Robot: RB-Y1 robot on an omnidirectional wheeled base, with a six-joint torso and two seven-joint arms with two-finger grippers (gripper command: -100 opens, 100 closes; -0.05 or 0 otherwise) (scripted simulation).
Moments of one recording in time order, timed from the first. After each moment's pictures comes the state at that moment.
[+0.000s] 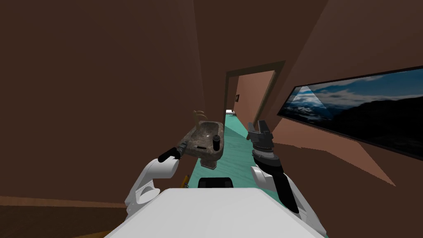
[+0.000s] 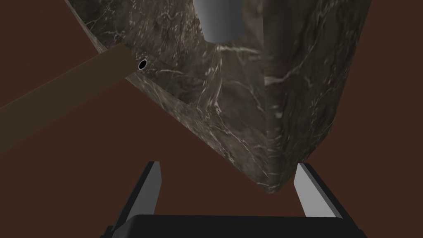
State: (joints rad) left arm 0.30 0.22 -0.01 -2.43 -0.02 1.23 -0.20; right arm 0.49 -0.05 -0.03 -2.36 0.11 -0.60 -0.01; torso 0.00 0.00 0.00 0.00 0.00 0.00
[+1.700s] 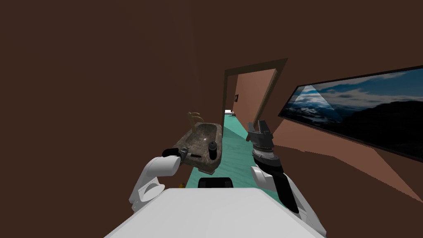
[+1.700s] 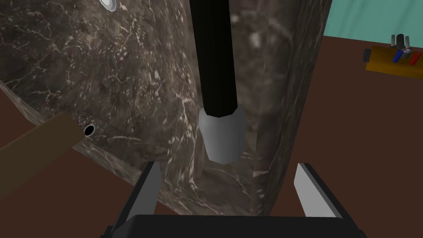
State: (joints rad) left arm 0.25 0.12 -0.02 -2.48 -0.02 1.66 -0.22; right arm 0.49 -0.05 -0.03 -2.36 0.11 -0.60 -0.01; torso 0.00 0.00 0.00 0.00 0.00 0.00
